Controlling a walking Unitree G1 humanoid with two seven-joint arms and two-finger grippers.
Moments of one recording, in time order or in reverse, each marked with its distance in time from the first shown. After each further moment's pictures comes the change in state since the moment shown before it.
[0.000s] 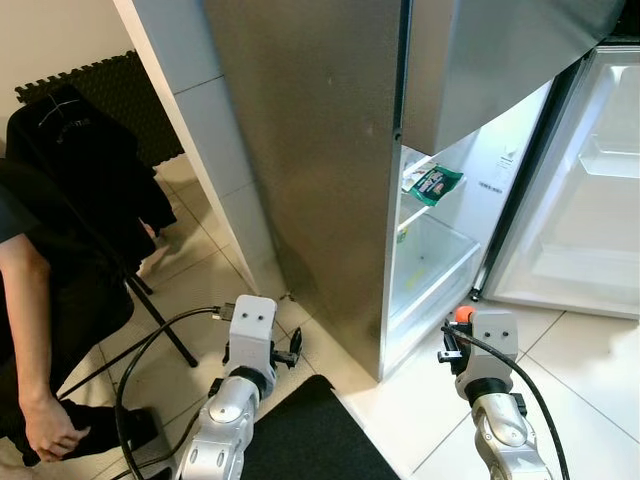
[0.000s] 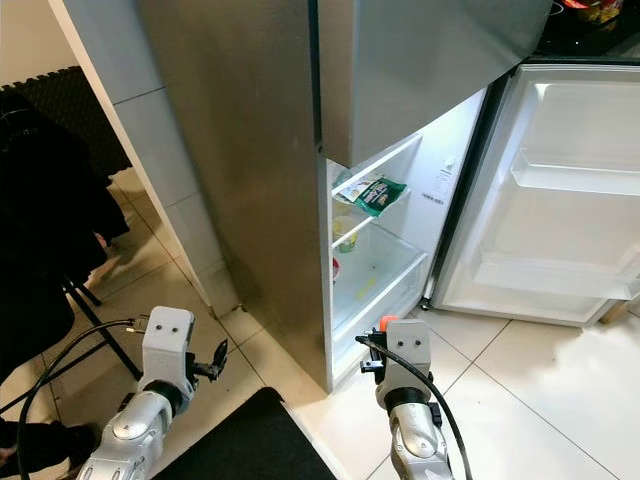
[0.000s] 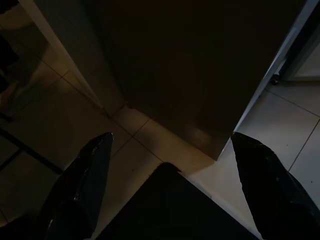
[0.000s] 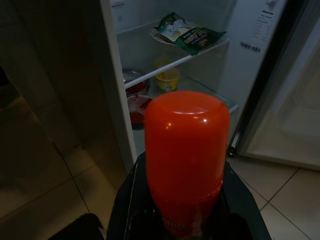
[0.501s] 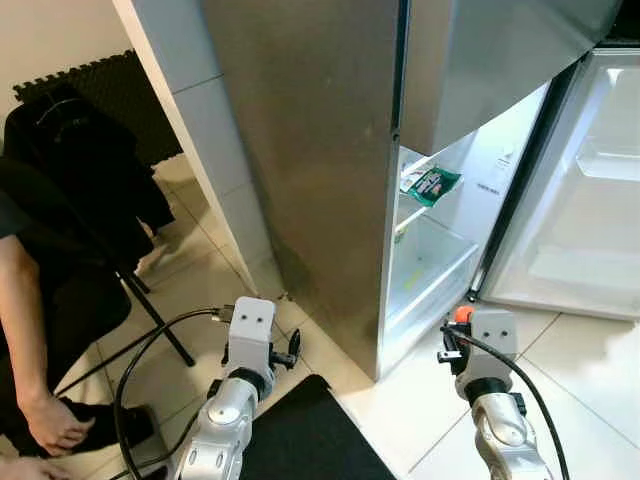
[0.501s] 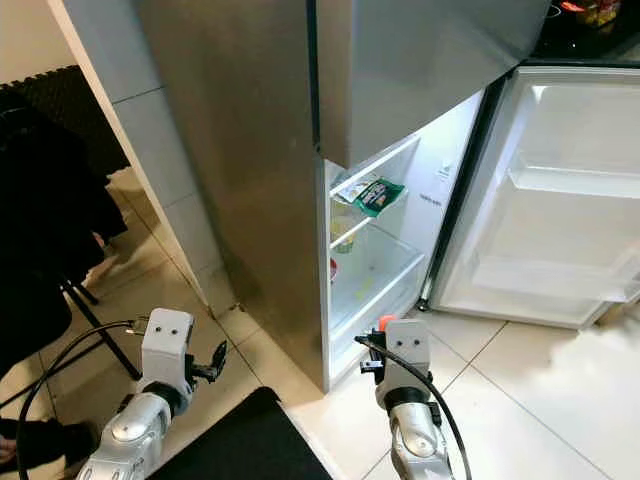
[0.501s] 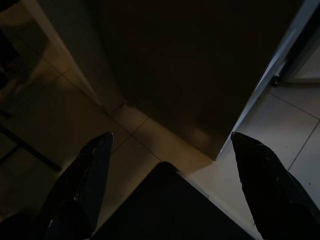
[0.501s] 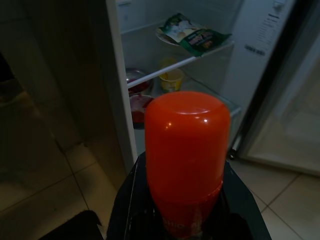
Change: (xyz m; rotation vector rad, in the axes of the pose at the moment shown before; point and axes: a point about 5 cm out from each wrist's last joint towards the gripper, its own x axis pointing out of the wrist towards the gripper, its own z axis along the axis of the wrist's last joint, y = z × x) left arm 0.001 0.003 -0.003 0.002 -0.003 0.004; right arm 0.001 0.002 0.002 -0.004 -0.005 0.012
